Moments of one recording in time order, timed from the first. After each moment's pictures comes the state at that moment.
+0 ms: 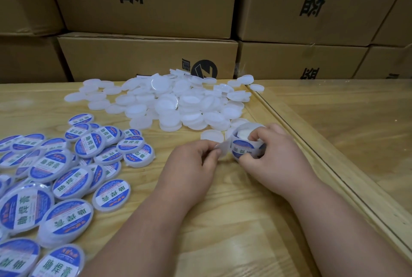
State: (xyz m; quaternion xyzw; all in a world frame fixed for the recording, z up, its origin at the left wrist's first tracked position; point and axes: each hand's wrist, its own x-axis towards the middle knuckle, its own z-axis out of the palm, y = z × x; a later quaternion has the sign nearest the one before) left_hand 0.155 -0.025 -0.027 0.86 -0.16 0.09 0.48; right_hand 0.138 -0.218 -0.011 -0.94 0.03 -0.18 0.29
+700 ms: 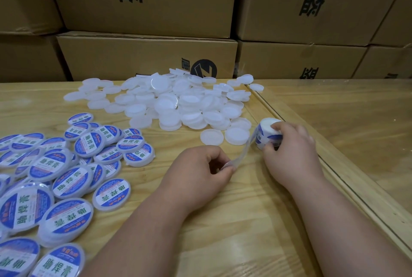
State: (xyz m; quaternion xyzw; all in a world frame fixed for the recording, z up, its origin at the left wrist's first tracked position) left_hand 0.148 -0.027 -0.024 0.87 -0.19 0.01 0.46; right_hand 0.145 -0.235 -0.016 -0.93 0.18 -0.21 0.25
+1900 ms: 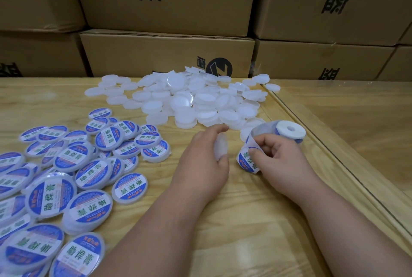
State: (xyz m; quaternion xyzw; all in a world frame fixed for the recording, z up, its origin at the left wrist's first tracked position) left_hand 0.160 -0.022 -0.033 0.89 -0.13 0.10 0.43; right_hand 0.143 -0.202 -0.019 -0.85 -0.02 -0.08 0.52
